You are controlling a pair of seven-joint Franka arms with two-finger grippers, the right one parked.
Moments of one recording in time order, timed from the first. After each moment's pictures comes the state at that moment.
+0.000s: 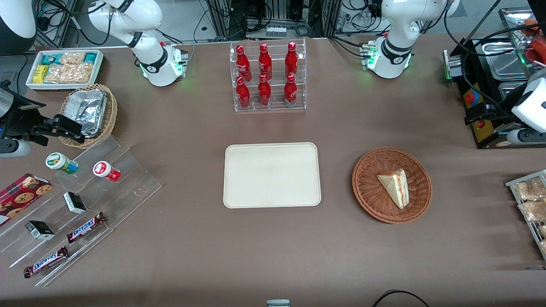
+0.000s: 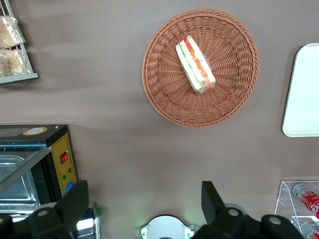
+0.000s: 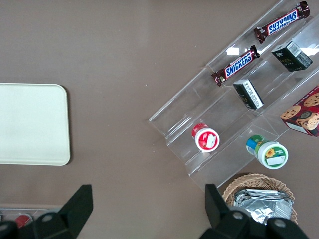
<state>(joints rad) -0.03 0.06 0.03 -1.53 0.03 1.41 0.02</state>
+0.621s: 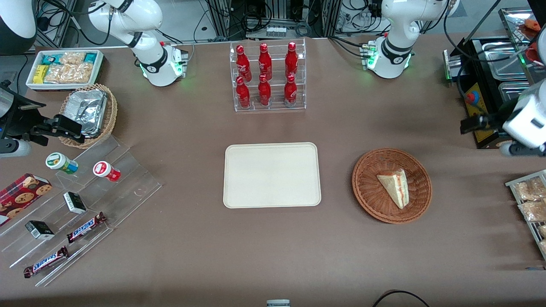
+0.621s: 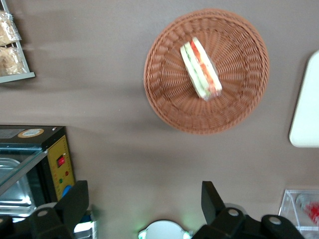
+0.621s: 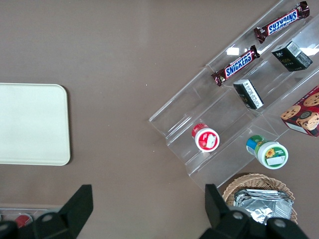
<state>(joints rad) -0.02 0.14 0.03 -1.53 0.04 1.47 -0.04</state>
